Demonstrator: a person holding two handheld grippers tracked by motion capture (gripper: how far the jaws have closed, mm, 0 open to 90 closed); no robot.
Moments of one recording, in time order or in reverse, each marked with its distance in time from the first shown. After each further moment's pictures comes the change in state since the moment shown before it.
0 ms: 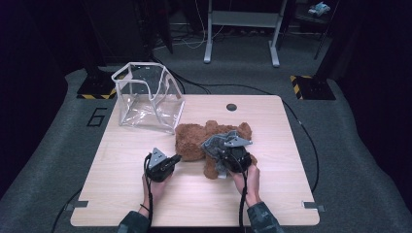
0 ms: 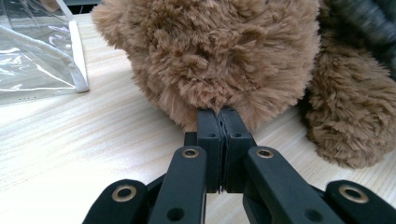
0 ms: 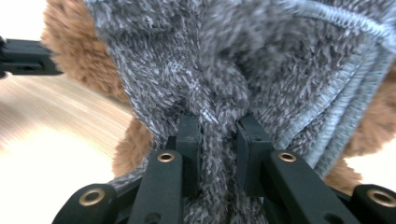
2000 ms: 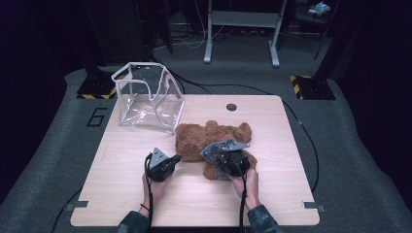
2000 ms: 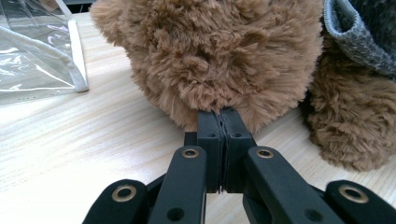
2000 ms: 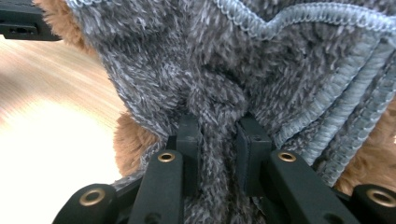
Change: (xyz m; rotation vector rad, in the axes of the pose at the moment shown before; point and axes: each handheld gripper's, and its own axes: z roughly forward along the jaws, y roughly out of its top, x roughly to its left) left arm -0.001 0.000 0.001 0.004 0.005 0.008; right arm 0.002 -0.014 0.010 0.070 0.045 0.012
